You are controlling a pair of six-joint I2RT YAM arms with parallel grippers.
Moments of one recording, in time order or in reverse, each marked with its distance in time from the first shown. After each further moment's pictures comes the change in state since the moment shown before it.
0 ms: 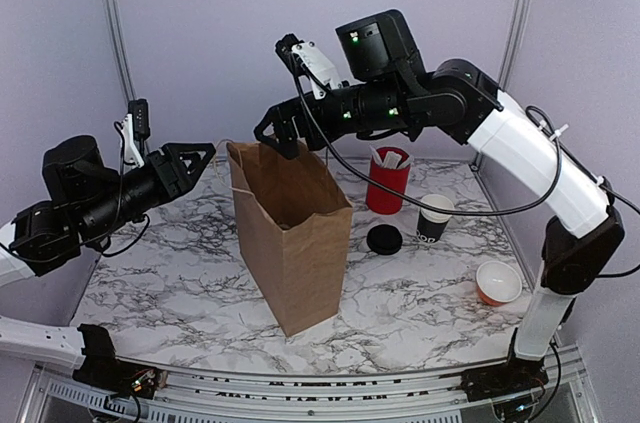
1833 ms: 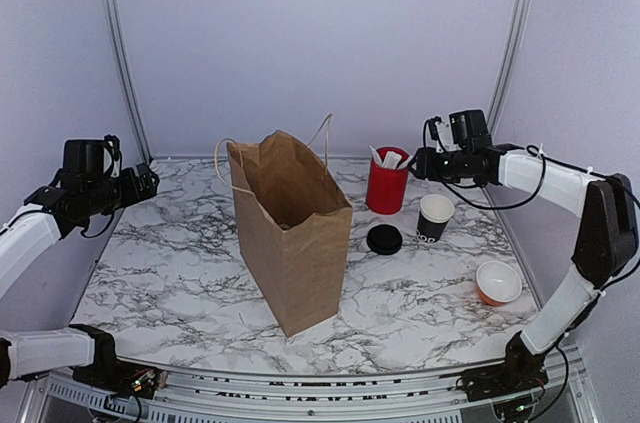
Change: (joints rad) left arm 0.859 0.152 -0.061 -0.303 0.282 0.241; right arm -0.795 -0.228 -0.990 0.570 -0.218 0.159
